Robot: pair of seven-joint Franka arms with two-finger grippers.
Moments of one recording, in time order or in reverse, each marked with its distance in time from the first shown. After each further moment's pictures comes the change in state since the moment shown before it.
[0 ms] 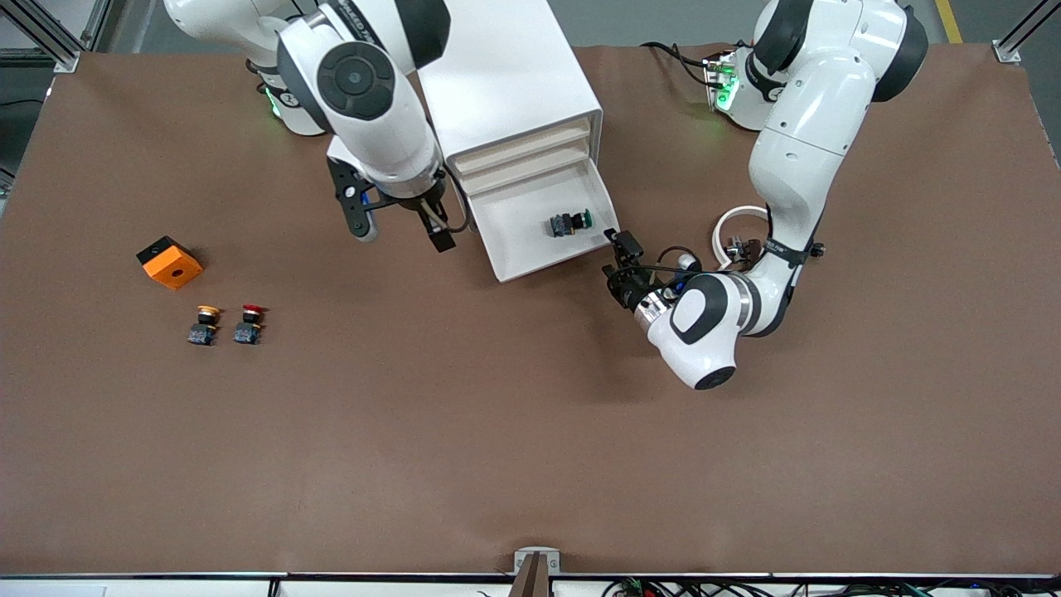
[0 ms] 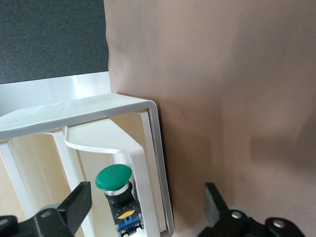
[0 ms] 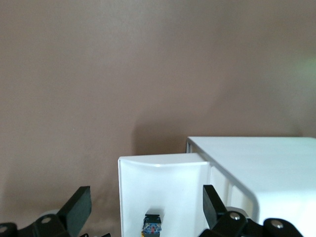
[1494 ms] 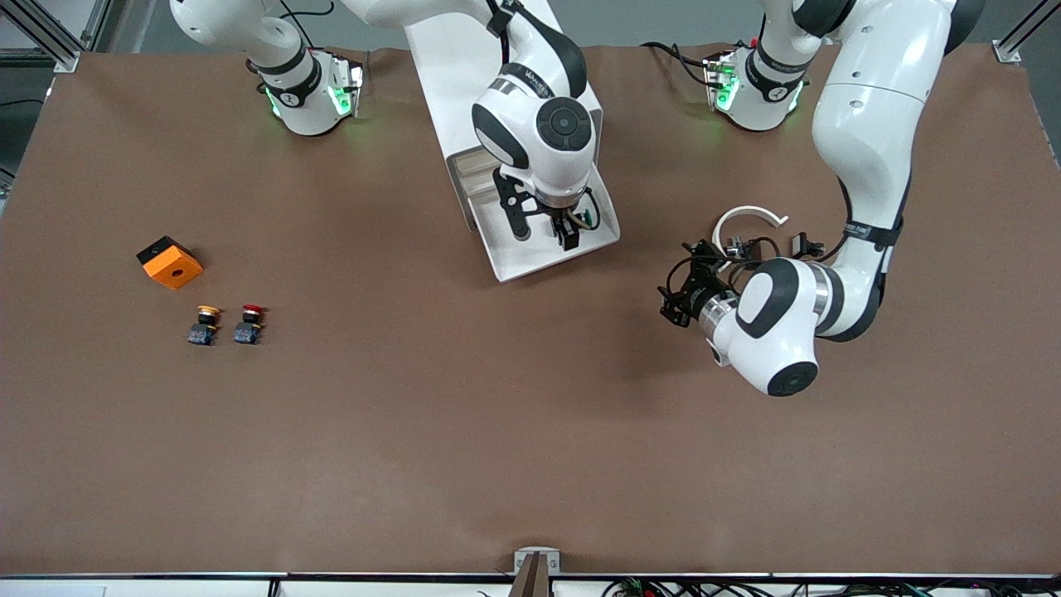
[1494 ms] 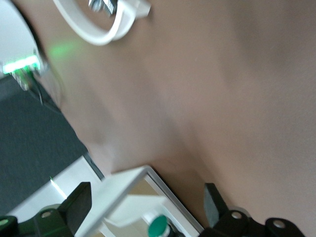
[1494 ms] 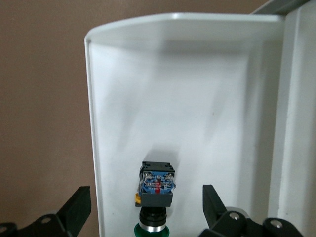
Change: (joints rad) left arm 0.119 -0.183 0.000 -0.036 0.329 -0.006 0.653; right arm 0.261 0.365 0.000 0.134 0.043 0.253 0.231
